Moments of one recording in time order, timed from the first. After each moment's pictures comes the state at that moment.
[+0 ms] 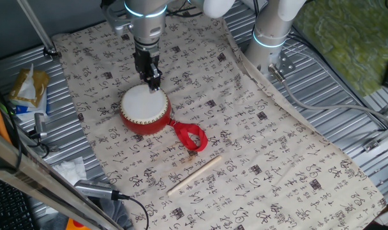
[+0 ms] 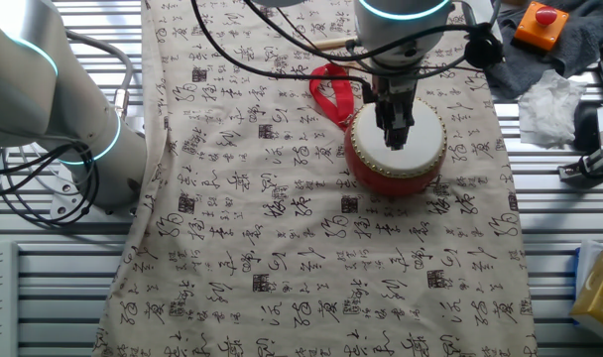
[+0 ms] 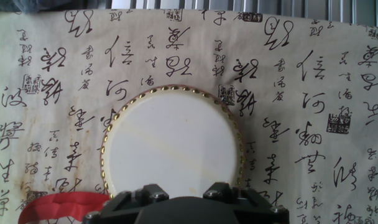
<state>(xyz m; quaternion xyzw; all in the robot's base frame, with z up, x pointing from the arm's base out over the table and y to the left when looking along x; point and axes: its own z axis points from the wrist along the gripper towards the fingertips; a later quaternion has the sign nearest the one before) 0.500 0.004 0.172 -0.06 1.00 0.01 0.07</state>
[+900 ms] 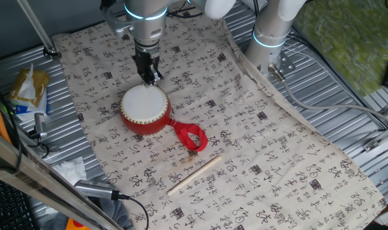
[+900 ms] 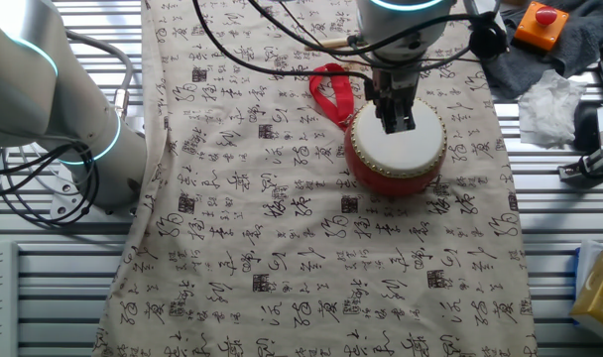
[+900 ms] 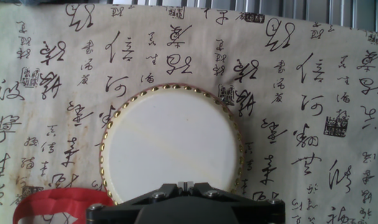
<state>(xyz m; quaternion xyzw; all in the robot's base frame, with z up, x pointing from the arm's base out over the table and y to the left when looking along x) 0.501 0.004 0.172 -0.06 1.00 0.00 0.06</state>
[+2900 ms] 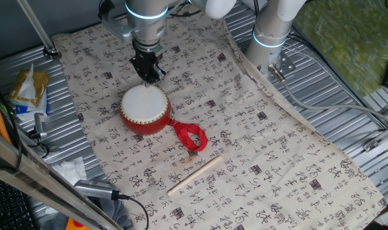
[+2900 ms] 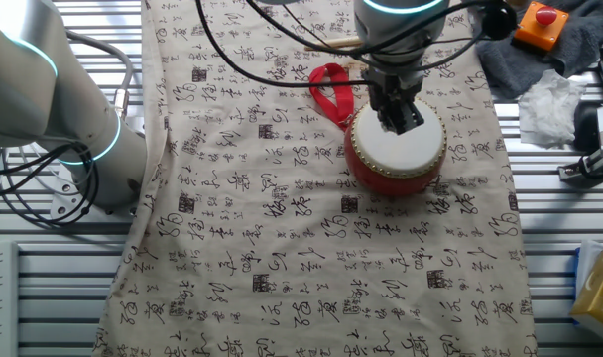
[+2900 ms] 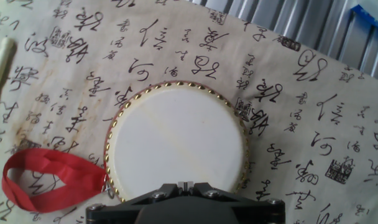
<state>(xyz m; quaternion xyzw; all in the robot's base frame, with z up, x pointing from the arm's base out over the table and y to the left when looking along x) 0.500 0.003 0.171 -0.22 0.97 -0.01 0.07</state>
